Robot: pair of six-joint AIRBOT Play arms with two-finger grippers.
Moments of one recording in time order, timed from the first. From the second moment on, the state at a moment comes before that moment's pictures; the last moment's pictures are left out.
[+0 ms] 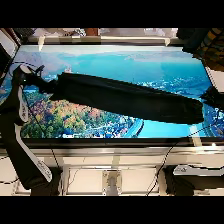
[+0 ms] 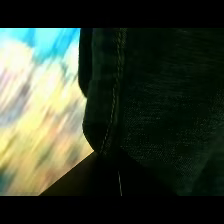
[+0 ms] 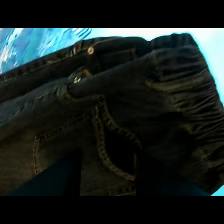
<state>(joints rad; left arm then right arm) 0.31 -2.15 2.01 1.20 -1.50 -1.36 -0.68 -1.45 1.33 -1.12 1.23 1.44</state>
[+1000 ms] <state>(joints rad) 0.68 -1.32 0.96 1.23 -1.26 -1.04 0.18 -1.48 1.23 -1.13 1.20 1.37</state>
